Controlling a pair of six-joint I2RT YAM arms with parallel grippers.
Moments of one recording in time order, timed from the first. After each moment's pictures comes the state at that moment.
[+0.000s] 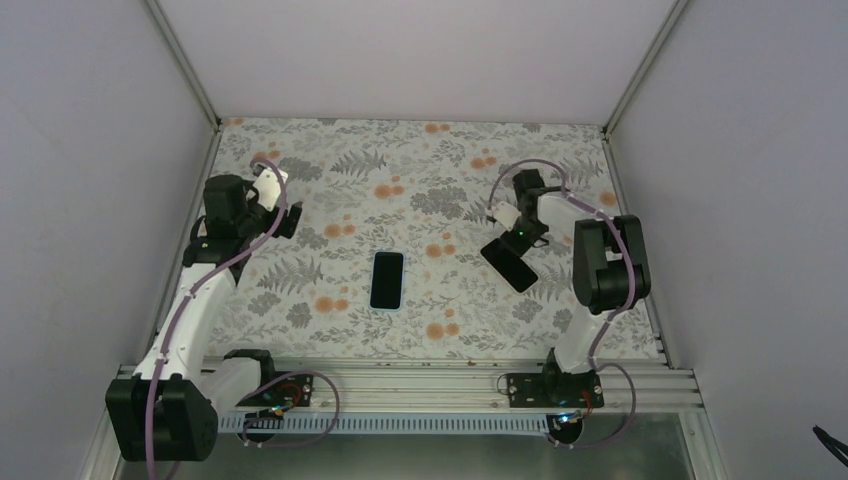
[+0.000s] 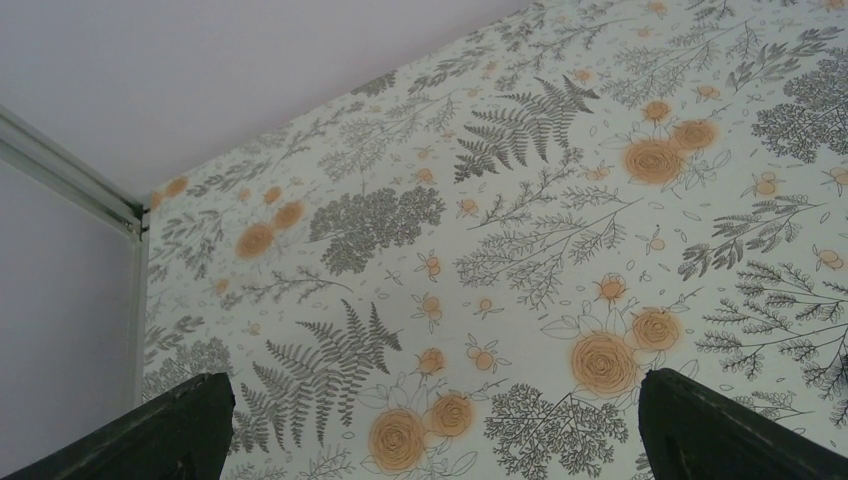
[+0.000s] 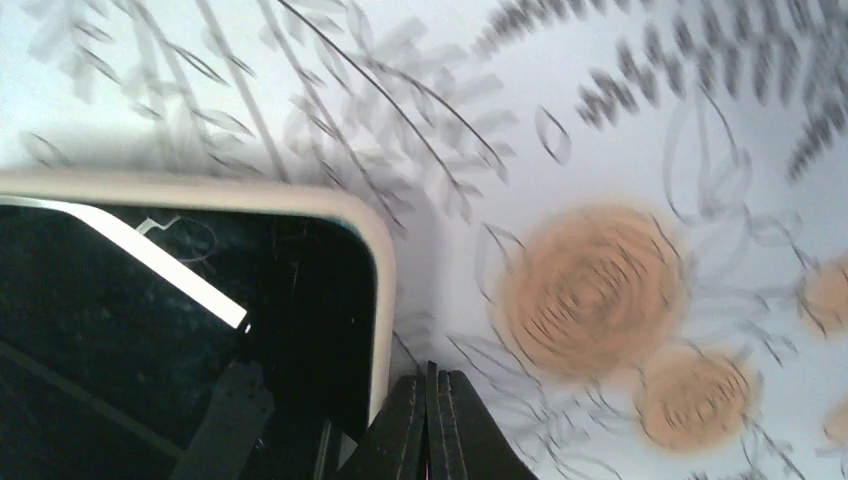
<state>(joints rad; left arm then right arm) 0.00 1.02 0.79 -0.31 0.16 0.38 0.14 1.83 1.12 -0.70 -0.01 -0.64</state>
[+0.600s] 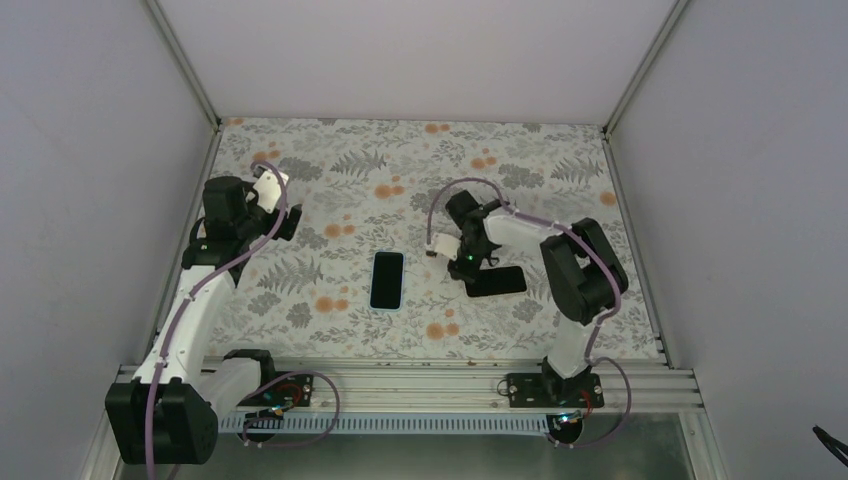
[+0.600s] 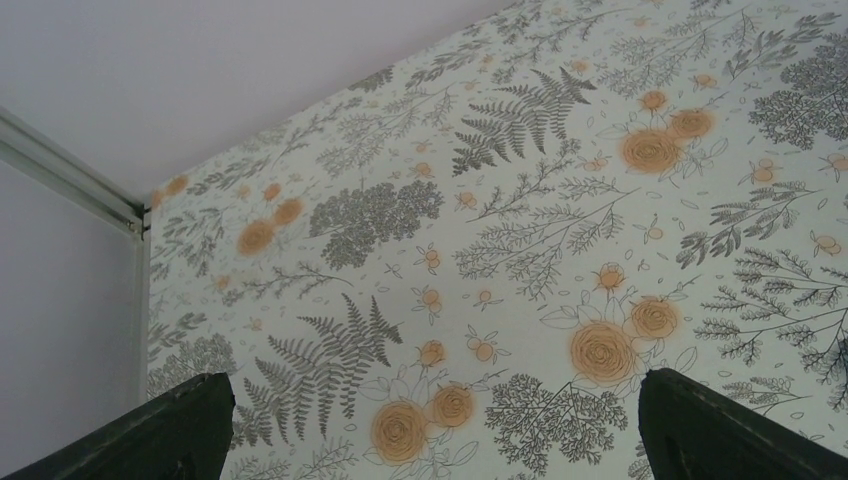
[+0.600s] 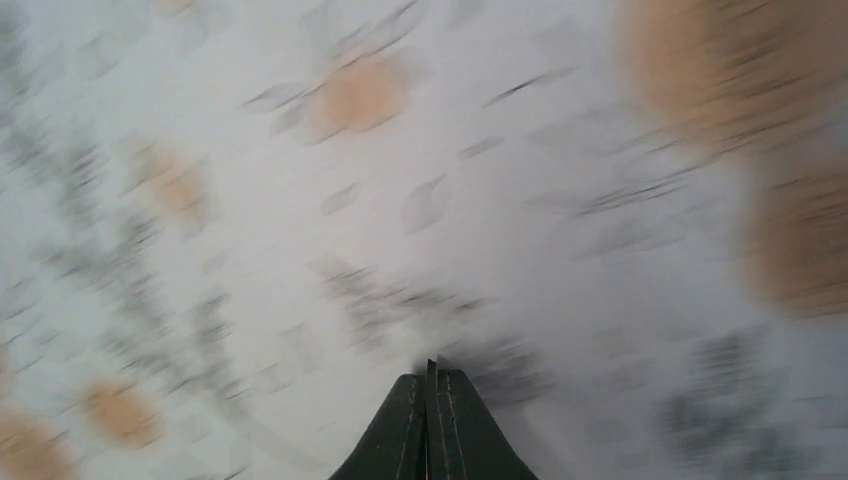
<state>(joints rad) 0.00 1.00 0.79 -0.33 0.16 0.40 0.53 1.86 1.16 -0.78 -0.20 -0.65</state>
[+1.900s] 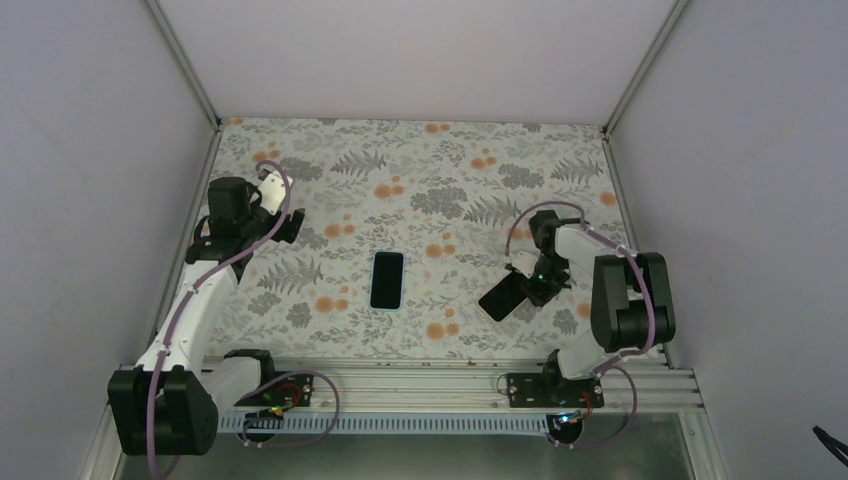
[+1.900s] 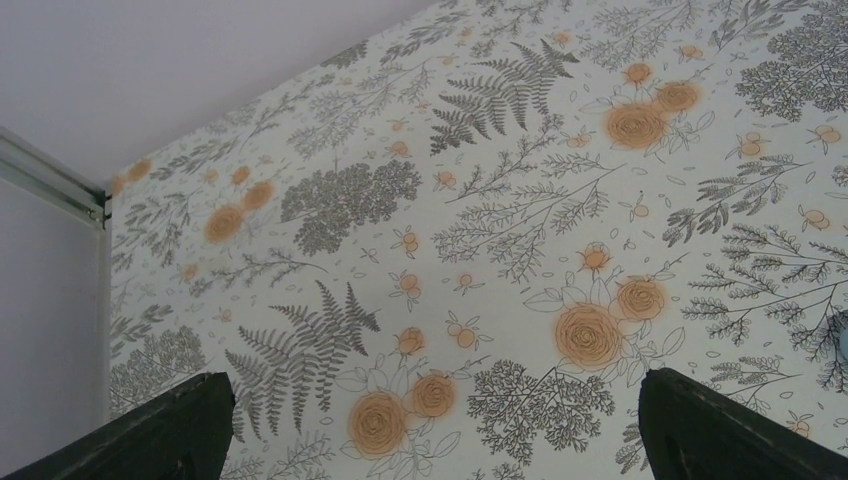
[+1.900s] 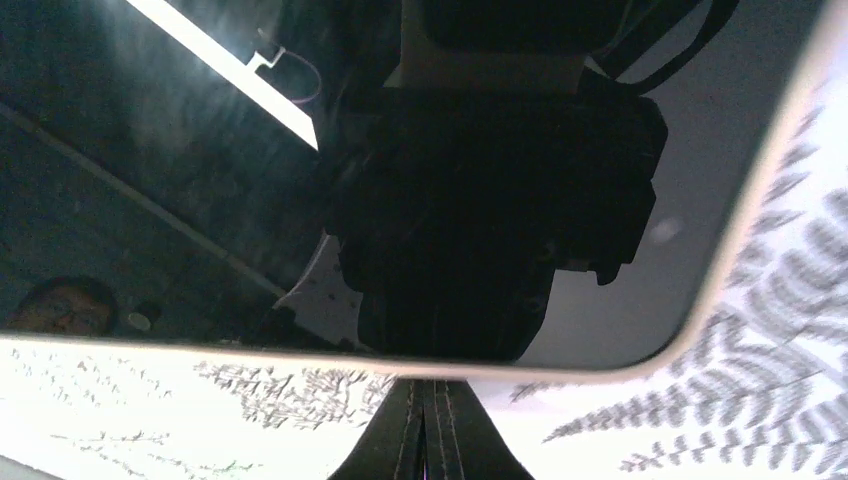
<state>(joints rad) 0.01 1.04 0.78 -0.33 0.18 0.41 0.10 1.55 0.80 -0.97 0.01 -0.63</state>
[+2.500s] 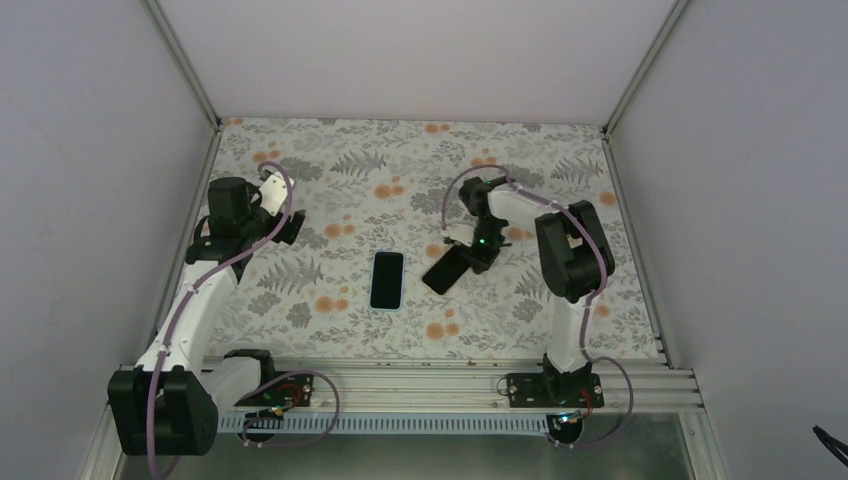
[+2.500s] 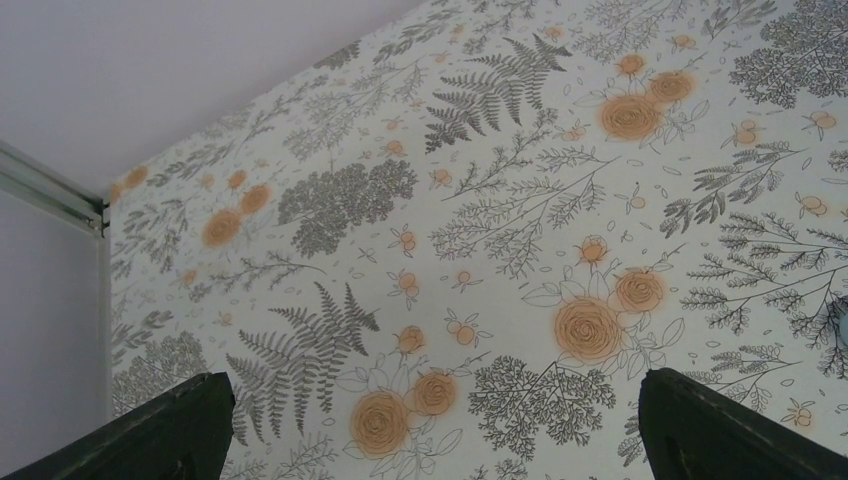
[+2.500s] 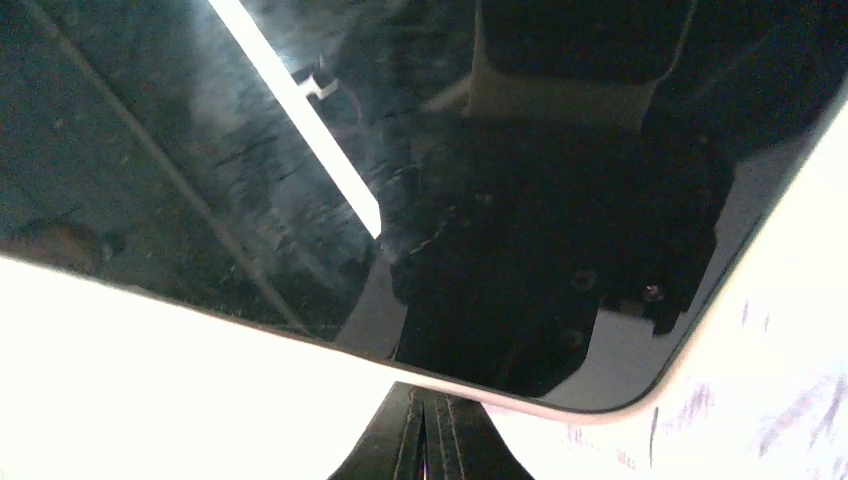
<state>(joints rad) 0.01 1.05 0.78 -0.33 0.19 0.44 0.39 1.97 1.30 -1.11 -0.10 -0.61</state>
